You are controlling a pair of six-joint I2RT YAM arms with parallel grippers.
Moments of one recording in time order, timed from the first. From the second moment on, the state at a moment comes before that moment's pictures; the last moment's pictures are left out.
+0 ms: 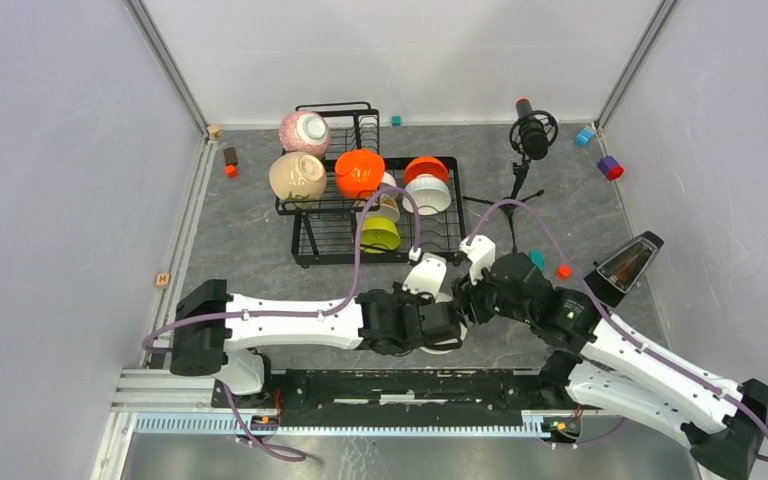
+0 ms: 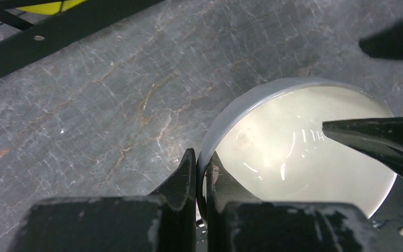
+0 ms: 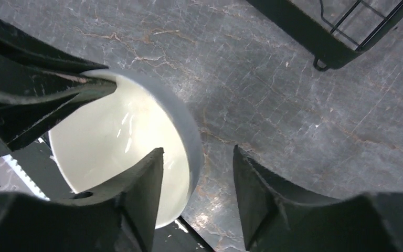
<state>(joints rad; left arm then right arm) -1.43 1.56 1.20 -0.78 -0.75 -0.89 0.88 0.77 0.64 -0.53 0.00 0.22</state>
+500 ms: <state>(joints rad) -1.44 1.36 1.23 -0.87 -0.82 -0.79 0.88 0.51 0.69 -0.47 0.12 0.18</state>
